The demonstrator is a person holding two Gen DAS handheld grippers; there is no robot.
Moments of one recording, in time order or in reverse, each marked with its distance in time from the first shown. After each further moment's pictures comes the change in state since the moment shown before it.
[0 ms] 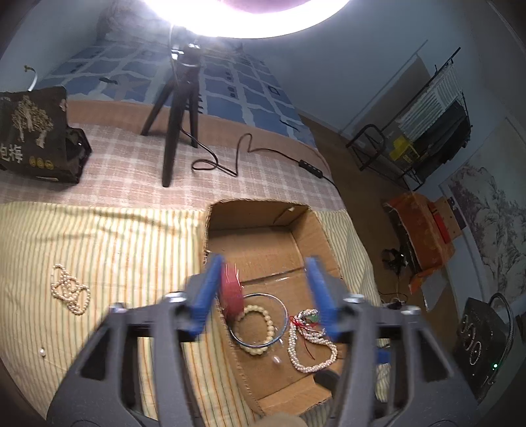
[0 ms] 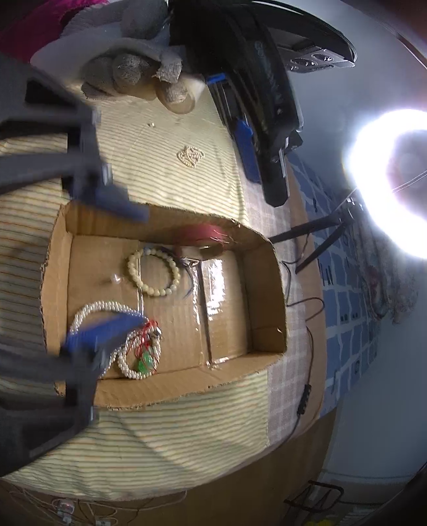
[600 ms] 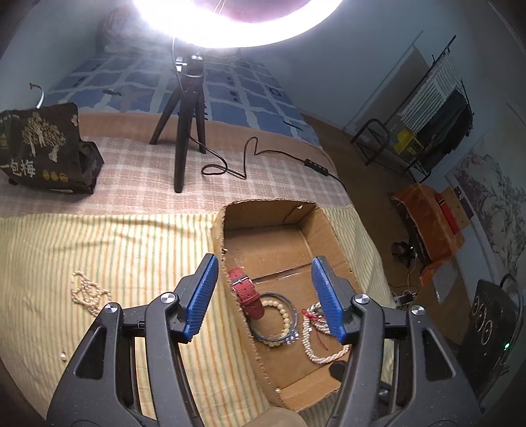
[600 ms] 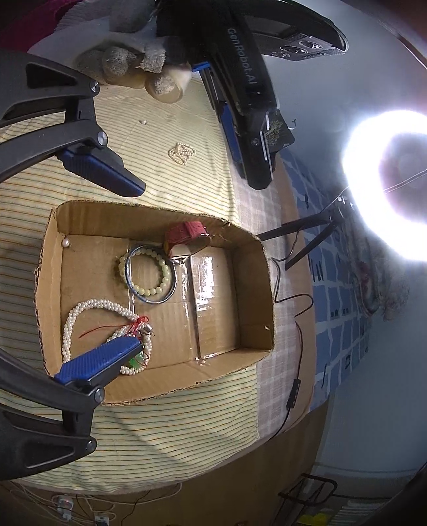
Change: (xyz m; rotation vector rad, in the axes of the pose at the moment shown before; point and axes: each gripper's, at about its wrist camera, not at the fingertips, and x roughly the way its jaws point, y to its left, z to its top) left arm -0.017 0.002 -0.001 0.062 0.005 0.044; right arm -0.006 0.006 0.003 0.000 -0.032 -0.023
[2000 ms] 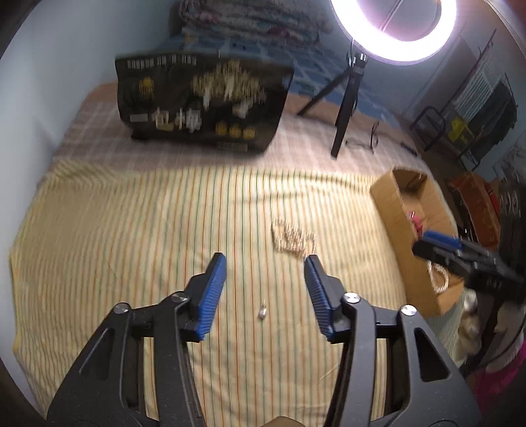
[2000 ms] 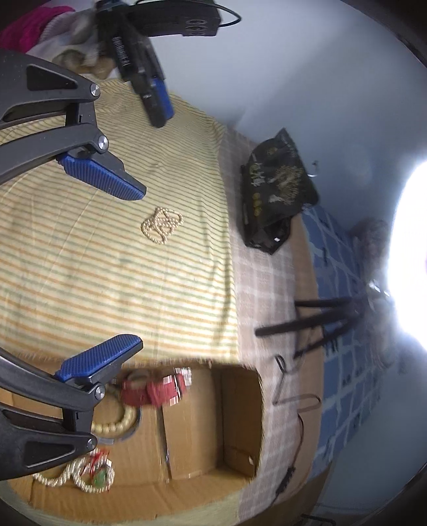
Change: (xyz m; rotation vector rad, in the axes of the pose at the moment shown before) left arm -0.090 0.190 -0.045 -0.032 0.111 0.223; right arm 0.085 0.112 0.038 -0.036 0.088 0.156
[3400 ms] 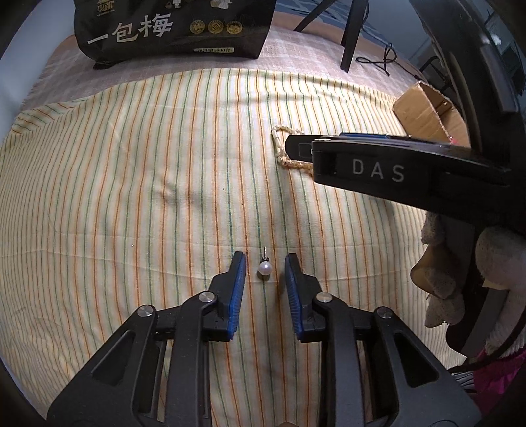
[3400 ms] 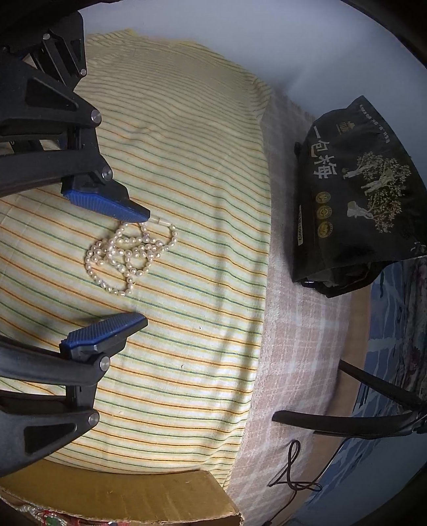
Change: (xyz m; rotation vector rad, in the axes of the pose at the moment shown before) left arm 0.082 -0.008 -0.041 0.062 0.218 0.021; right arm 0.134 0.061 0.029 -0.117 0.157 -0.139
